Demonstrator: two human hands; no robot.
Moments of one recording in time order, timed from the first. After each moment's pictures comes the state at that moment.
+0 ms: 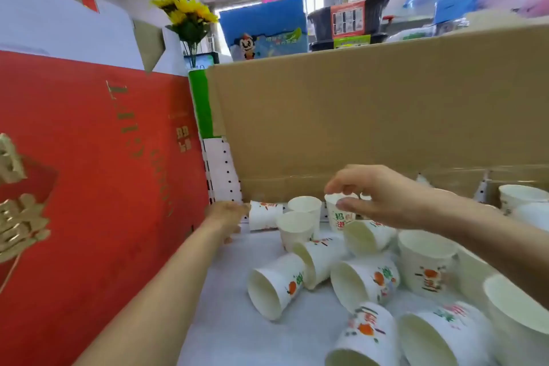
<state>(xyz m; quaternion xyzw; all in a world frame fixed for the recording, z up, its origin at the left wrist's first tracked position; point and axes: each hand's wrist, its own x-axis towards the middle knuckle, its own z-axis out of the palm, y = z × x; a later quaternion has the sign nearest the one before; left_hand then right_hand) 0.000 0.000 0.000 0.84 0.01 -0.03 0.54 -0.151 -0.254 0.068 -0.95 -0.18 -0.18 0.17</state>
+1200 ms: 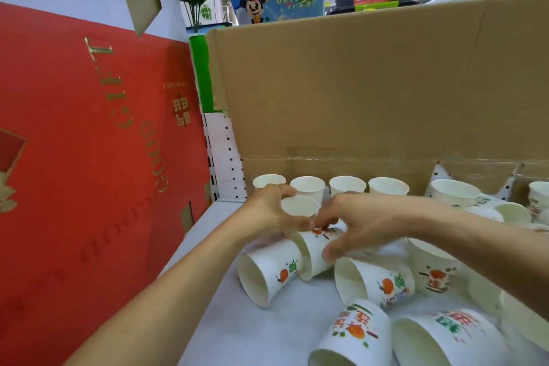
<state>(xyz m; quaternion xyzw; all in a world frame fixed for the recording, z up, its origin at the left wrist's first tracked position) -0.049 -0.054 0.006 0.93 -0.23 -0.02 0.30 -0.125 -0.233 0.045 -0.97 -0.20 0.10 0.07</state>
